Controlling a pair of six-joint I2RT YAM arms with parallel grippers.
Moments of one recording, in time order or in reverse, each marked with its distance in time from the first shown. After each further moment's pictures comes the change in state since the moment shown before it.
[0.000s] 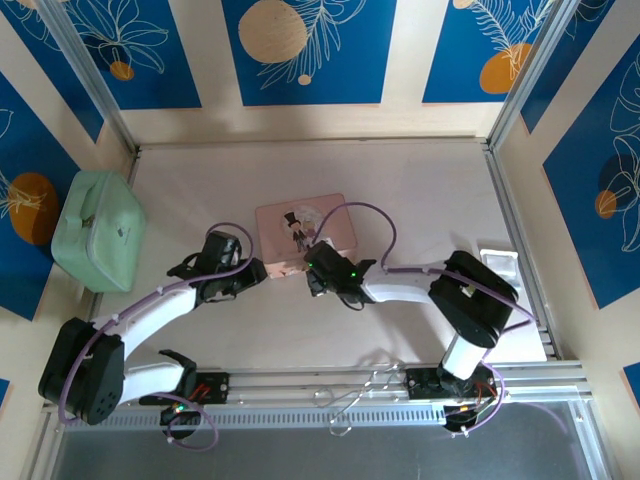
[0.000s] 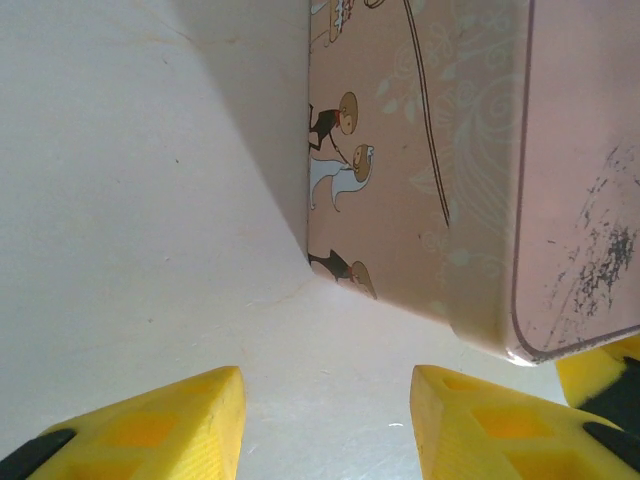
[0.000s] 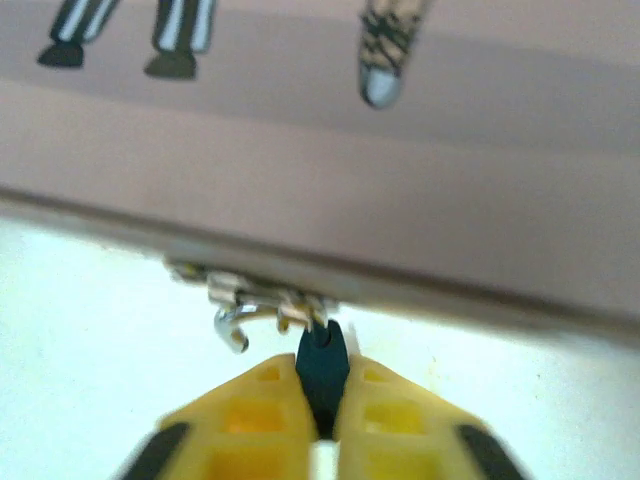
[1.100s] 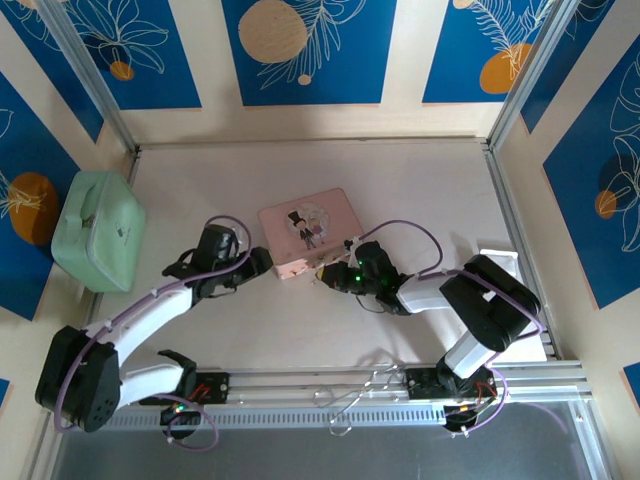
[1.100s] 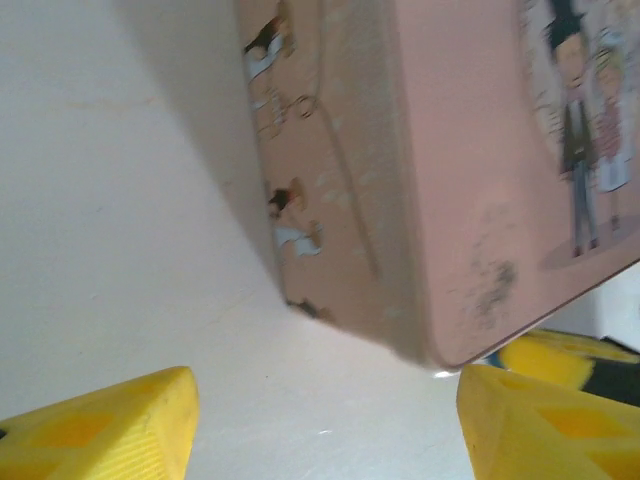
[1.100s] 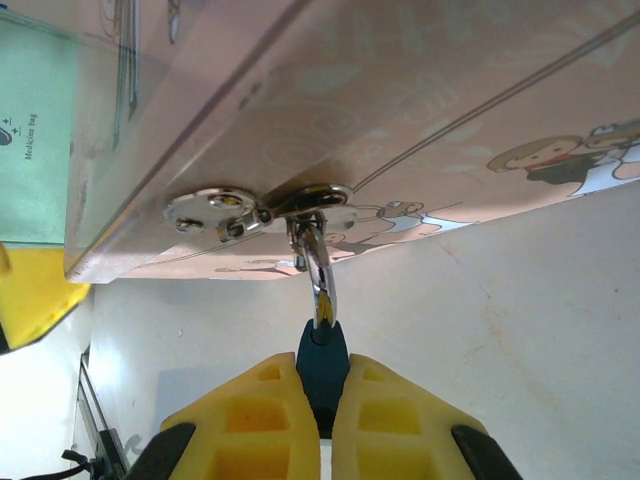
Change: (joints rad) left arm 0.004 -0.025 0.051 0.035 0.042 0.000; right arm -0.215 -0.067 -0.356 0.632 -0.489 0.445
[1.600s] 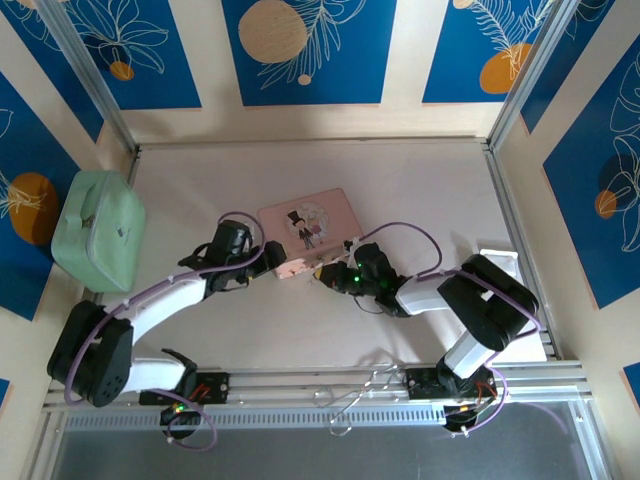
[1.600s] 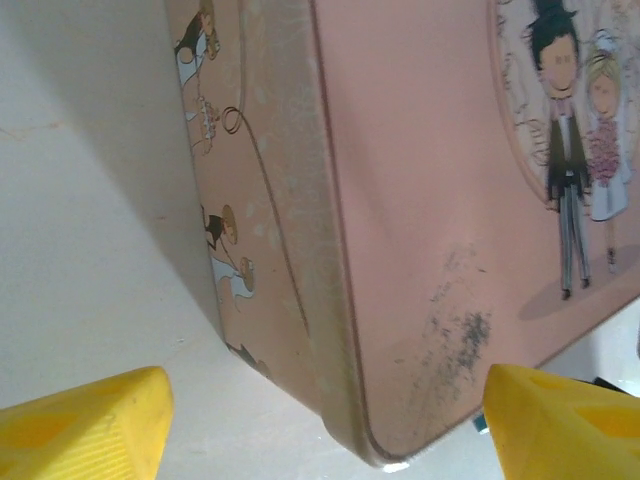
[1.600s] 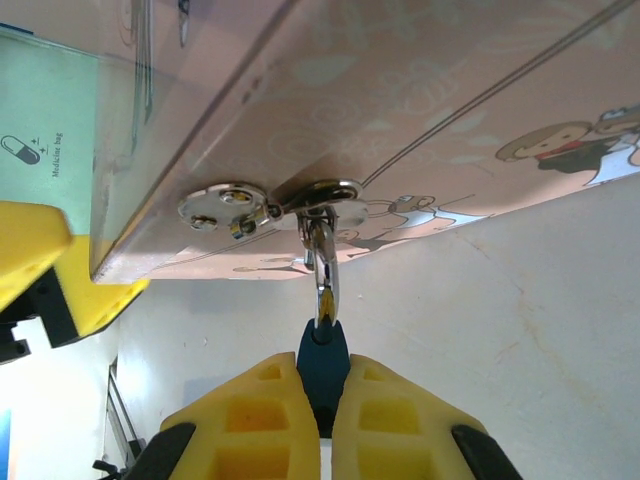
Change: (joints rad) left arm -0.071 0.140 0.029 0.106 -0.040 -0.054; right arm 0.022 0.004 -0.017 0.062 0.021 0.077
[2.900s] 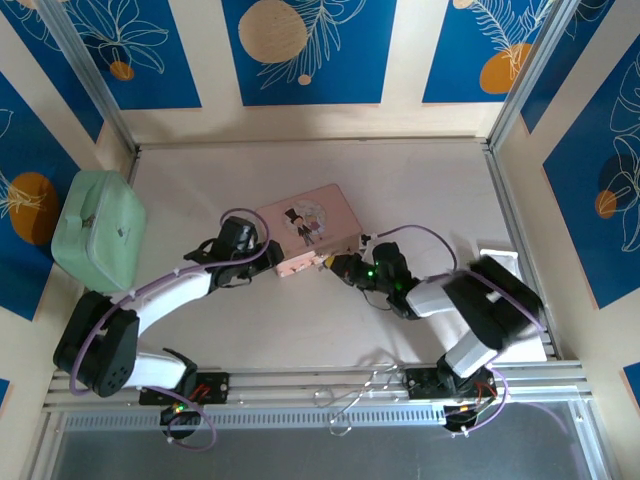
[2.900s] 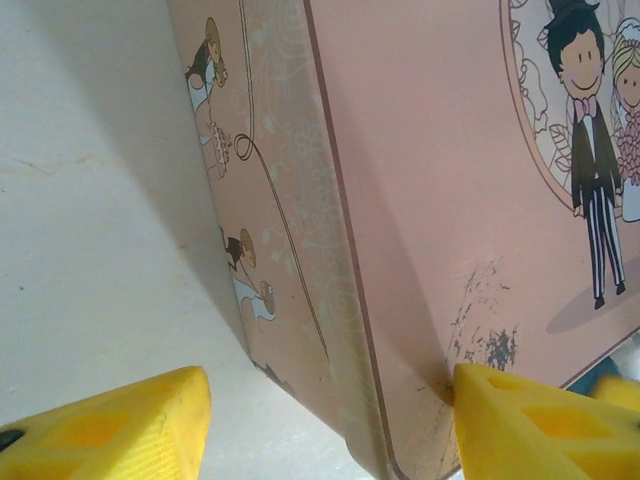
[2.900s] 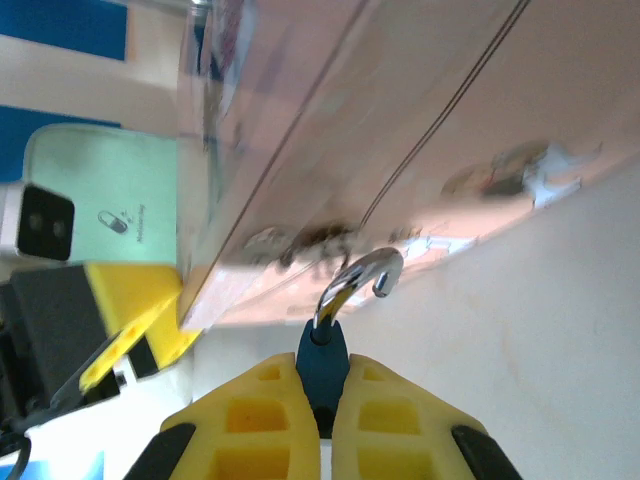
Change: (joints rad) left arm -0.003 0.036 0.057 -0.056 -0.073 0.035; right arm -0.097 -0.087 -0.080 0.107 -0.056 0.099
